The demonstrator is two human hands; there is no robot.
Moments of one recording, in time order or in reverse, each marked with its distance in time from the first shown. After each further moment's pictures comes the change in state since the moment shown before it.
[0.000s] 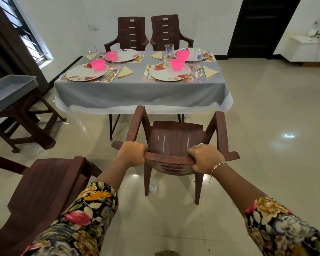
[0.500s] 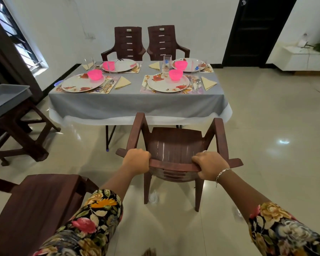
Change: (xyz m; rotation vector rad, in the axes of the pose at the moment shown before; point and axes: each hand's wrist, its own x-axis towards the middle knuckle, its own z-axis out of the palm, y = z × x) left_hand 0.053 -0.012 -0.003 0.081 -0.001 0.010; right_hand 0.042 0.030 0.001 -0.001 -0.039 0.020
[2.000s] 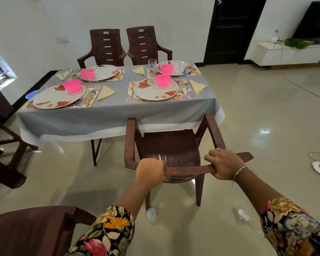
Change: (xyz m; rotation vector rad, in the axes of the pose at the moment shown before) left_hand 0.078 0.010 -0.008 -0.035 0.084 0.119; right_hand 0.056 0.087 0.031 -0.159 0.359 -0.075
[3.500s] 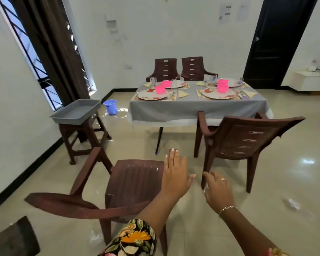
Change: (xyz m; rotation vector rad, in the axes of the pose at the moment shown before) left_hand -0.545 -0.141 0.023 -0.006 0.449 -0.234; right_hand -0.068 -0.628 -0.139 0.249 0.130 0.554
